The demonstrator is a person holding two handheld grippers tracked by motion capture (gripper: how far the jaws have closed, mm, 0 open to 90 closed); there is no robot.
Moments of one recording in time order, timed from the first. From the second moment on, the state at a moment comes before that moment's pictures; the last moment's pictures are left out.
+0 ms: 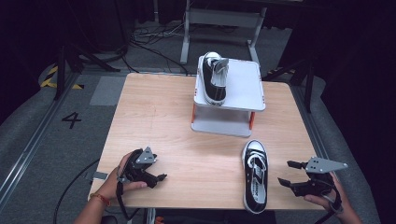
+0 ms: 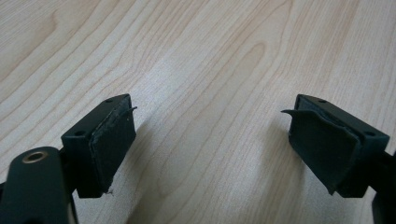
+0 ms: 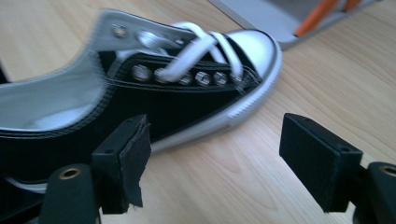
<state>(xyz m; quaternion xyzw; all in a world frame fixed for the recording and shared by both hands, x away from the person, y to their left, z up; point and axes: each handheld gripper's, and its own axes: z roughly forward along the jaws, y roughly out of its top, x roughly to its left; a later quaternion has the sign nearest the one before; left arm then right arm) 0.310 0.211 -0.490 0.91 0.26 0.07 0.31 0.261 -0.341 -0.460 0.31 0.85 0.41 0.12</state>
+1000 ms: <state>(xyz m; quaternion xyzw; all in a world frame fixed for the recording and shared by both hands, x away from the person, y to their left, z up) 0.310 0.211 -0.490 0.91 0.26 0.07 0.31 0.218 -0.251 -0.439 0.15 0.93 0.35 0.02</state>
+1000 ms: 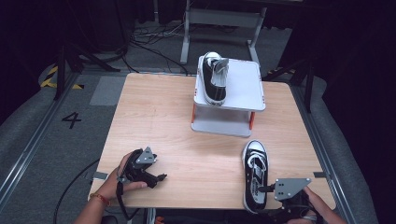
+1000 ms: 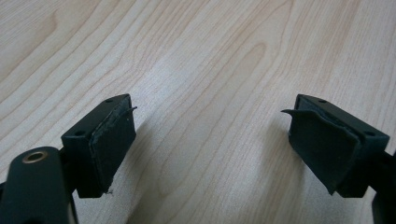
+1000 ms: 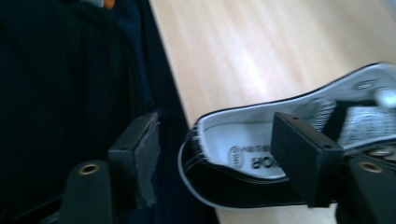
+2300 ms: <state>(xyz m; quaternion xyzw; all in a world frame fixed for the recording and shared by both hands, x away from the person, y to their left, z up) 0.310 0.211 -0.490 0.91 0.26 0.07 0.31 0.228 -0.240 -0.442 0.12 0.96 0.27 0.01</state>
